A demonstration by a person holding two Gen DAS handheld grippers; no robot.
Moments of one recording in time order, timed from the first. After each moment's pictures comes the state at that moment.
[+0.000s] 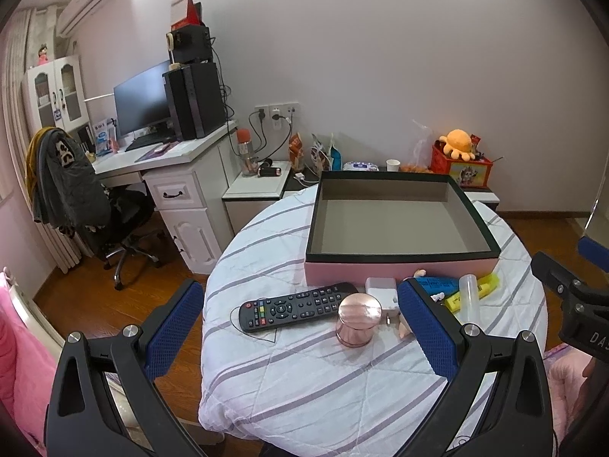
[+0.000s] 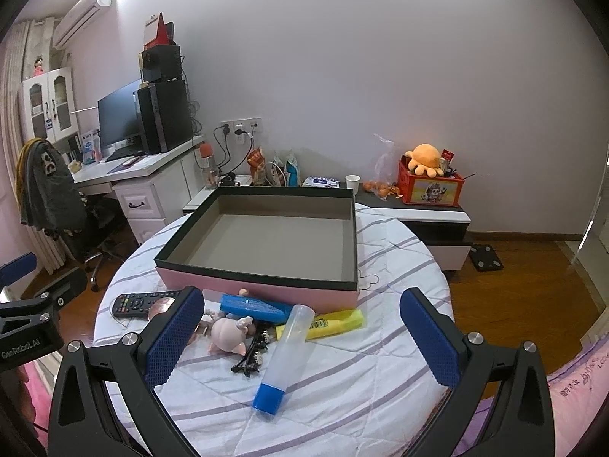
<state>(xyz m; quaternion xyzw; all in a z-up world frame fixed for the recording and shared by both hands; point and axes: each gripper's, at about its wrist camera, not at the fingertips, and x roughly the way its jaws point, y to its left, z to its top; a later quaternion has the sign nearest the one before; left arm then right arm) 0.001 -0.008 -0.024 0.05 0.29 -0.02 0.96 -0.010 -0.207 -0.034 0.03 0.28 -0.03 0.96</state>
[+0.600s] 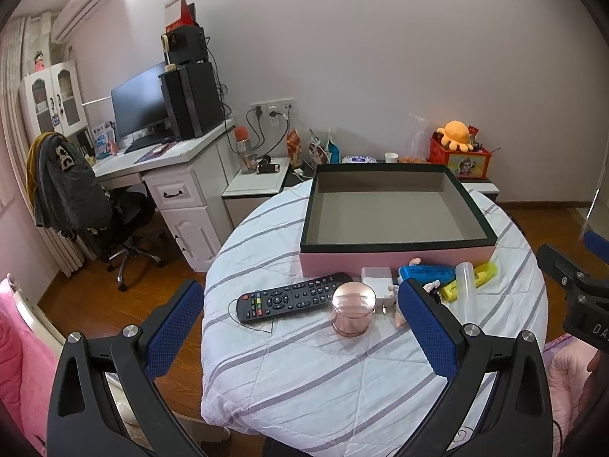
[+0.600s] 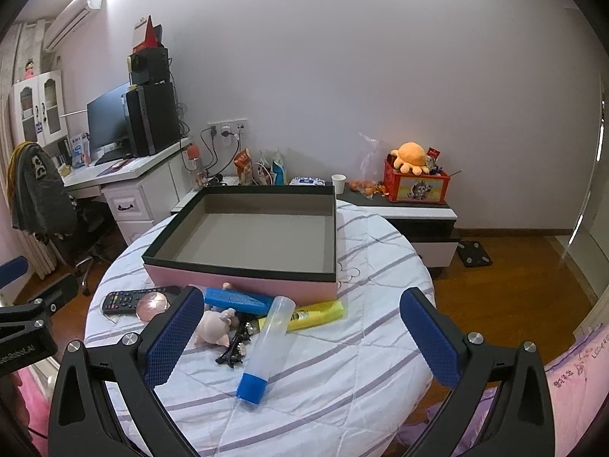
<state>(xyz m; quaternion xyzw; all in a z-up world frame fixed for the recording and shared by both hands) -0.003 -0.018 -0.031 0.07 0.30 -0.02 0.95 -0.022 -0.218 -0.039 0.04 0.28 -0.05 0.96</state>
